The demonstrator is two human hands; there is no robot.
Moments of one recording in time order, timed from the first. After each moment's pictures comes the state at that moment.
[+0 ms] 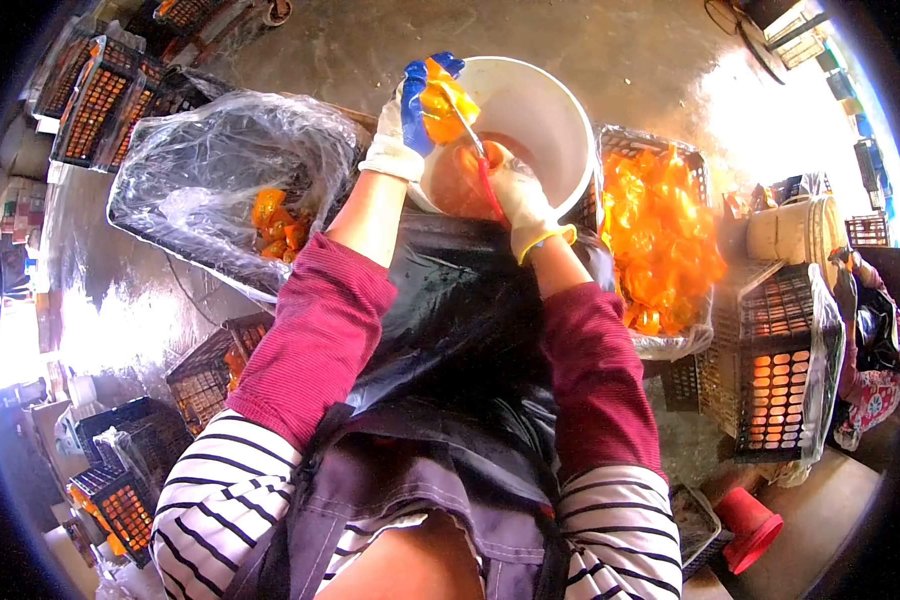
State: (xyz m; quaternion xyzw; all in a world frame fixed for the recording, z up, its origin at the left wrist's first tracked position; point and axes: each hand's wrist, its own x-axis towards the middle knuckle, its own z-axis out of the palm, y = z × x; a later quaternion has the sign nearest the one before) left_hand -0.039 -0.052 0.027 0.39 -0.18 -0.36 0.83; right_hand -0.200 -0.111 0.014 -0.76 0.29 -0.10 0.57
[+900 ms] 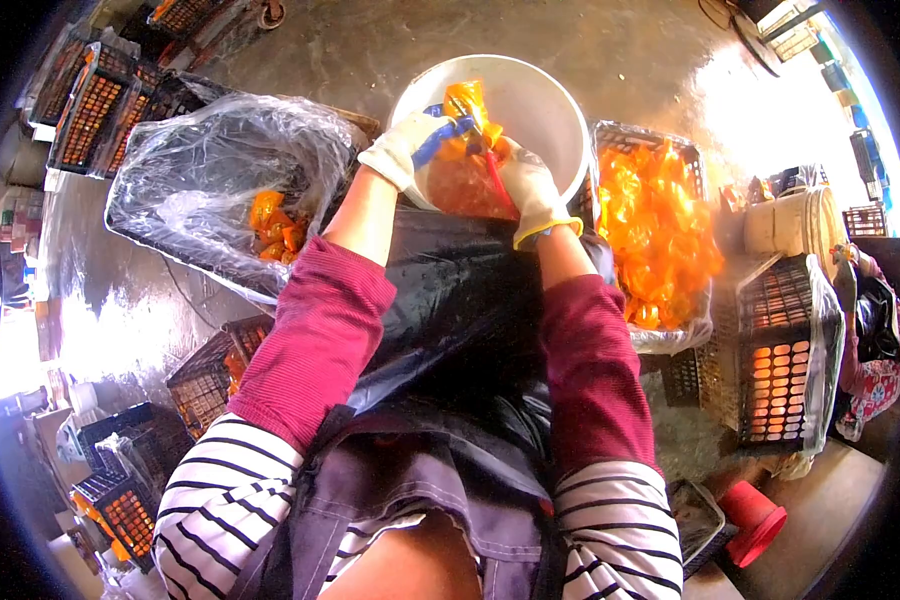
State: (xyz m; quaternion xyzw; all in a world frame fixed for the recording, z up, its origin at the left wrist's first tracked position) left_hand -0.041 -0.037 0.022 0.77 -0.35 -0.33 0.41; right_hand -0.207 -0.129 0.009 -0.84 0.29 -0.14 0.42
